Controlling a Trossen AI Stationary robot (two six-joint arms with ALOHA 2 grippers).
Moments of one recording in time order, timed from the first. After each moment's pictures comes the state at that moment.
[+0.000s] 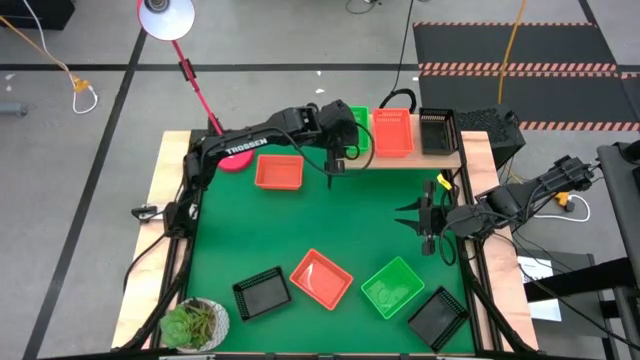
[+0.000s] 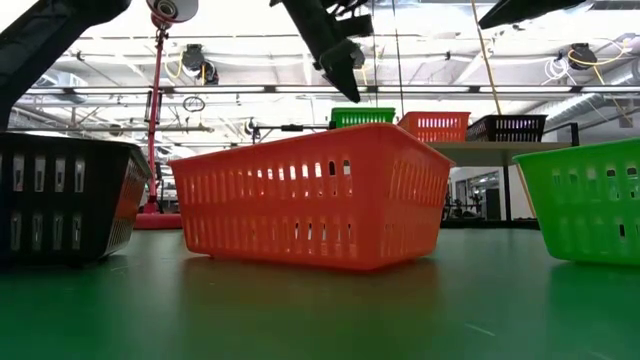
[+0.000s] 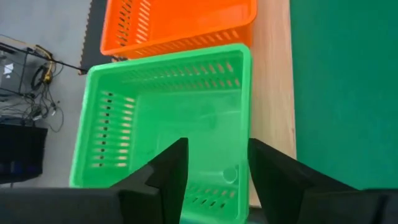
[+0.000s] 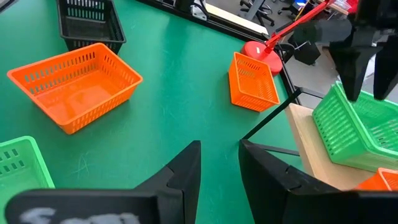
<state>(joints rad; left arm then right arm) 0.31 2.10 2.21 -0.96 -0.18 0.46 0.42 0.79 0.80 -0.60 0.55 -0.04</state>
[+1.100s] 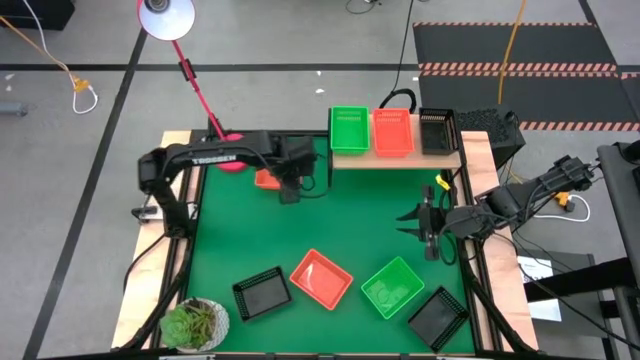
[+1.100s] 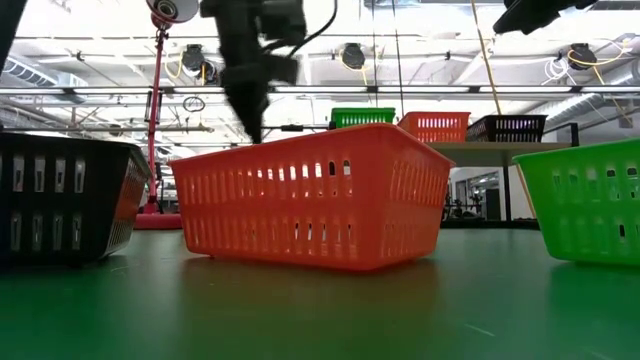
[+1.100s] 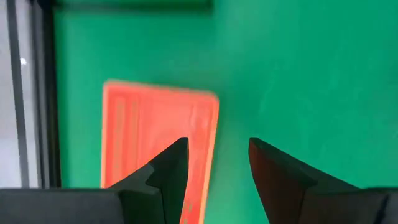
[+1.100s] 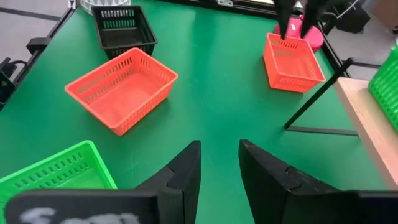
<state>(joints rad) 0.29 1.73 1.49 -1.05 -0.11 0.24 0.42 0.79 0.79 -0.64 0.41 0.16</state>
